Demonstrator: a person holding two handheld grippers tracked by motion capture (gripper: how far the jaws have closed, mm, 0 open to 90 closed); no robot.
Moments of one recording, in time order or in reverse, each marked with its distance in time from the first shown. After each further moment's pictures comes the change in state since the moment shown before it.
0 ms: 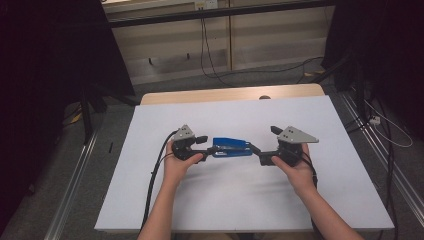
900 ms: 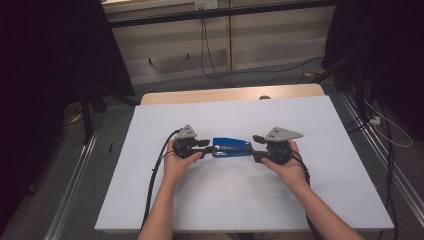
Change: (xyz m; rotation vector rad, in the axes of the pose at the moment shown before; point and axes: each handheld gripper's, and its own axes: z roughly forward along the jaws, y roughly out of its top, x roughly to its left) left arm 0.009 -0.003 0.009 0.094 -0.005 0.024; right arm 0.010 -0.004 0.026 0.167 0.114 -0.005
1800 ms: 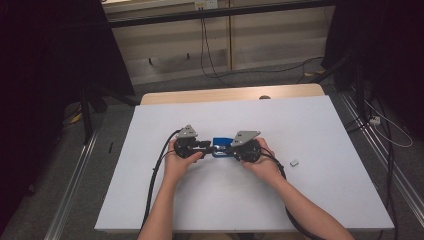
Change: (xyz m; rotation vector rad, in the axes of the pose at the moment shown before) left arm 0.000 0.000 0.003 0.016 -0.022 -0.018; right arm 0.027 0.009 0.070 0.203 0.104 -0.262
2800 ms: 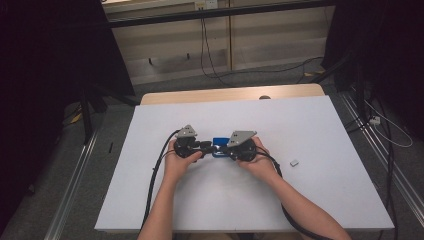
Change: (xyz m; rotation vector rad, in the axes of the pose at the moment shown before) left arm 0.002 -0.001 0.001 -0.007 -0.018 -0.017; right arm 0.001 0.004 0.012 -0.067 0.051 -0.036
